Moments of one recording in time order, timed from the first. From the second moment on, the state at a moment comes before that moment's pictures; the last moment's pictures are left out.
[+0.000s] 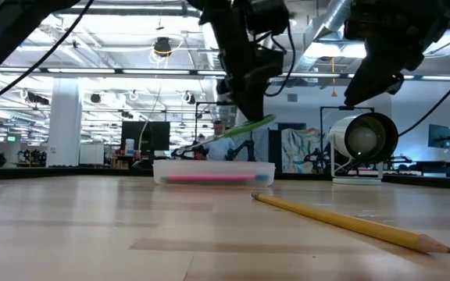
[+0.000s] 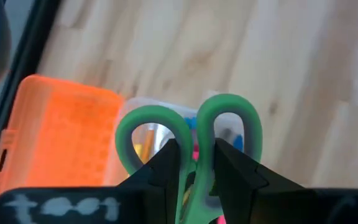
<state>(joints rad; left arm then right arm) 0.15 2.14 1.94 -0.92 -0.25 -0.11 0.31 1.12 0.69 -0.45 0.32 0.59</state>
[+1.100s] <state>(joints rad) 0.22 2.14 1.93 -0.98 -0.24 -0.19 0.31 1.12 0.69 -0.40 0.37 0.68</state>
